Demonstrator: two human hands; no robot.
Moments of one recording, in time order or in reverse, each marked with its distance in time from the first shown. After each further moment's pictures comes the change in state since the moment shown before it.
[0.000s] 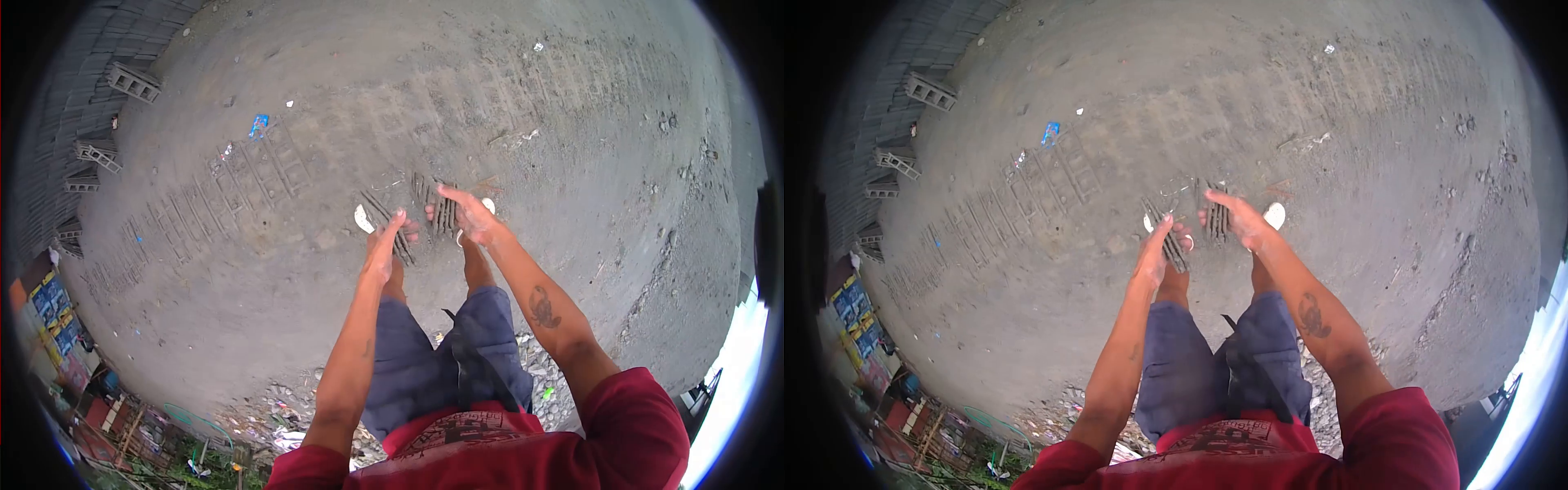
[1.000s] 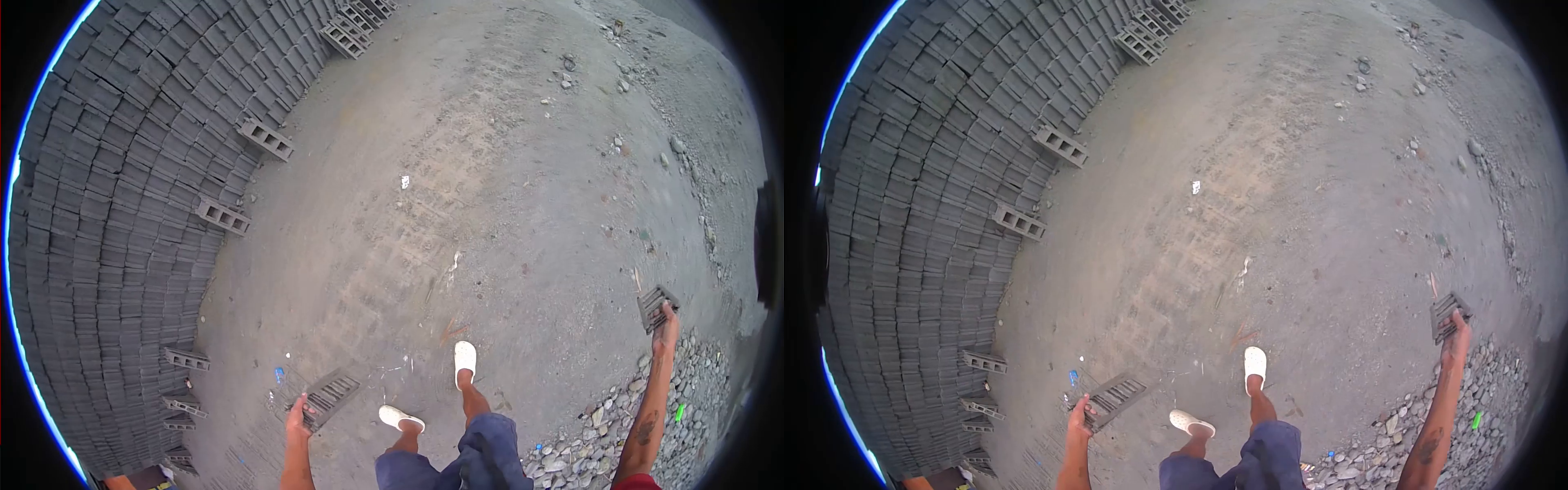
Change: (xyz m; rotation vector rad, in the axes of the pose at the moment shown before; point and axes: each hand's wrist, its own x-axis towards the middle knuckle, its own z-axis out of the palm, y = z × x) left_hand 0.005 0.061 0.199 0.293 0.411 0.184; right_hand -0.457 0.132 -0.731 0.765 1.199 -0.959
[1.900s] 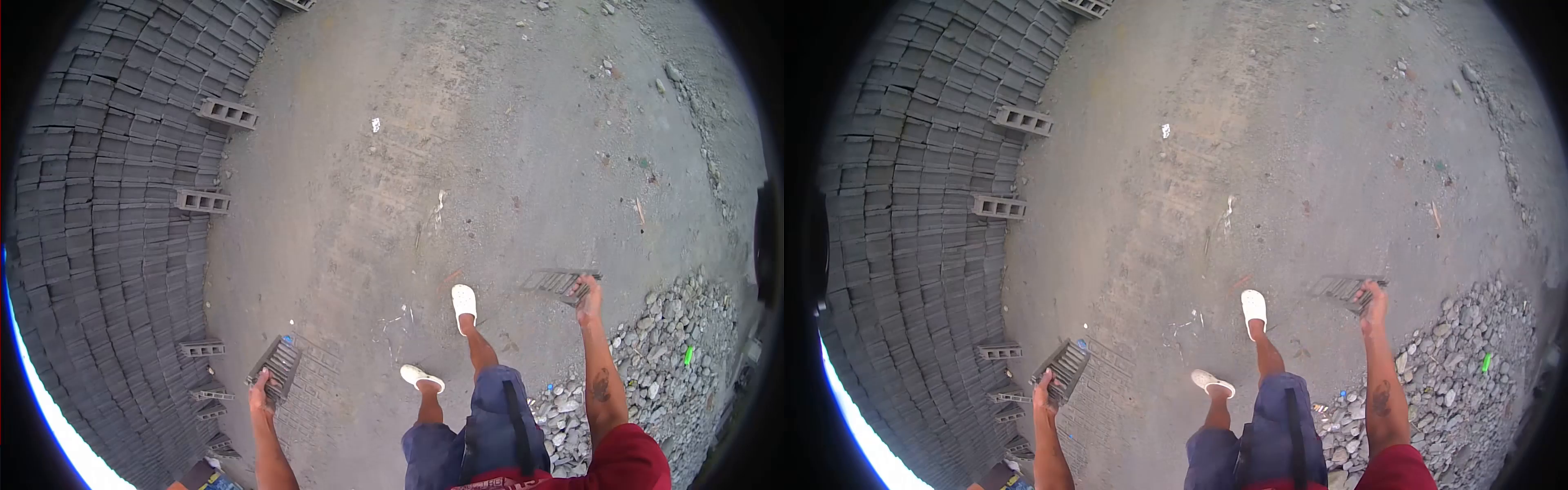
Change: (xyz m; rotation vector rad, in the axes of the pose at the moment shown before) left_hand -0.043 0.092 0.003 0.258 -0.044 0.239; right_hand -0.071 0.196 0.080 0.127 -0.009 0.417
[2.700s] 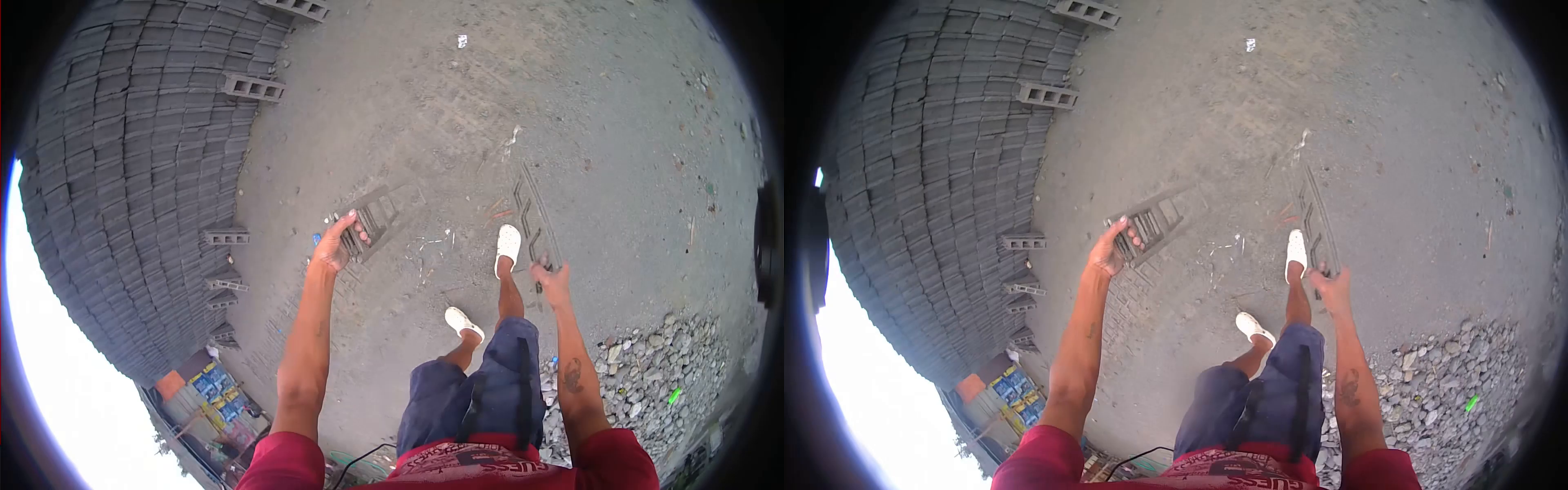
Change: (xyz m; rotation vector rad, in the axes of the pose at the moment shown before) left_hand 0.025 0.033 0.181 -0.095 -0.508 -0.129; right_hand -0.128 0.118 0.150 -0.585 -0.533 0.056
